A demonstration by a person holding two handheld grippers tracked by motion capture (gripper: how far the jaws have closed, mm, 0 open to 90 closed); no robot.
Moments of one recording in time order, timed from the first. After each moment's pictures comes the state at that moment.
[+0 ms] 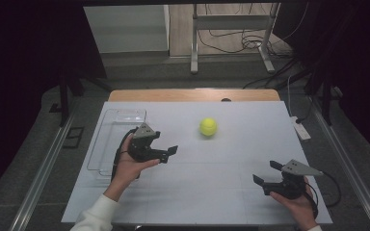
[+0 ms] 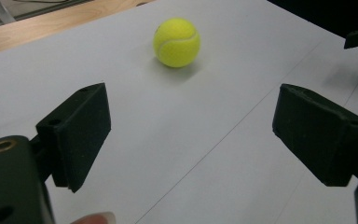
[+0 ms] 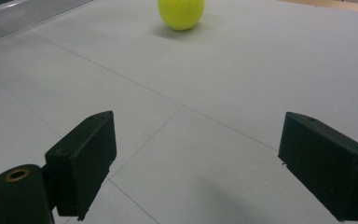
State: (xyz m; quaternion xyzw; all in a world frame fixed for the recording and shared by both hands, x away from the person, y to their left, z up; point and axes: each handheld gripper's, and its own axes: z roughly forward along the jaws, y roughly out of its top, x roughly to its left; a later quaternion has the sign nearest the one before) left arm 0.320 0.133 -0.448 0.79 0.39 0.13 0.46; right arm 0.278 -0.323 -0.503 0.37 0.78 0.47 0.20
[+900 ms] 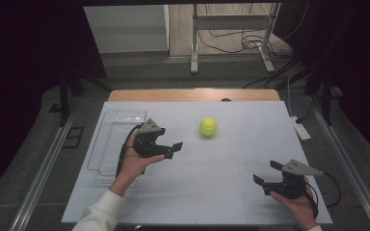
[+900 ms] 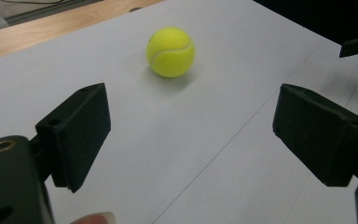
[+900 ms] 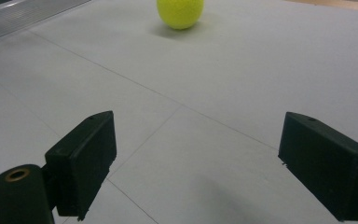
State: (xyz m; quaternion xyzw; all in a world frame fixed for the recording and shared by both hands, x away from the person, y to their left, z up) left arm 0.333 0.120 -0.443 0.79 0.38 0.12 0.47; right arm 0.279 -0.324 -0.504 0.37 0.78 0.47 0.20
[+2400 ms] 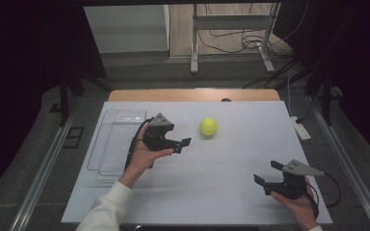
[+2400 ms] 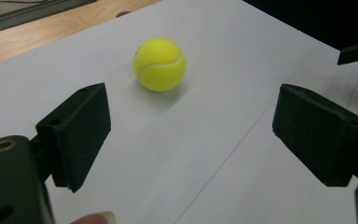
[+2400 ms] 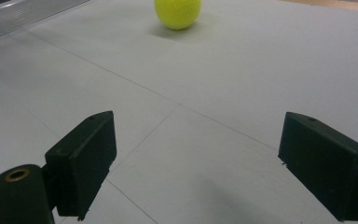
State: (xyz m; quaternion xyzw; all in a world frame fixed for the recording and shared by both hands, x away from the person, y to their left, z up) left arm 0.355 0.099 -0.441 0.80 0.37 0.11 0.47; right arm 0.278 -0.326 -0.503 0.38 0.78 0.47 0.20
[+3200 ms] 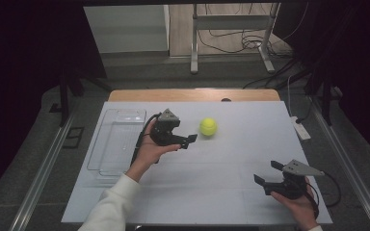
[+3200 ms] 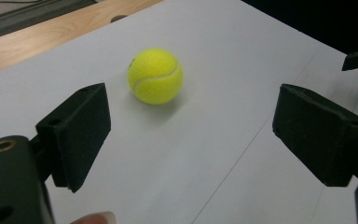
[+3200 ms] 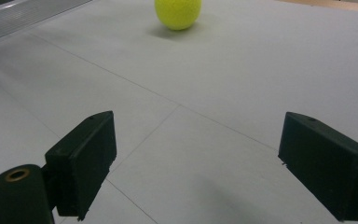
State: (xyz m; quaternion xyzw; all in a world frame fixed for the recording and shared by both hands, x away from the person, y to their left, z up) left arm 0.370 0.082 -0.435 0.81 0.36 0.11 0.46; right arm 0.278 -0.326 -0.503 0.38 0.78 0.47 0.20
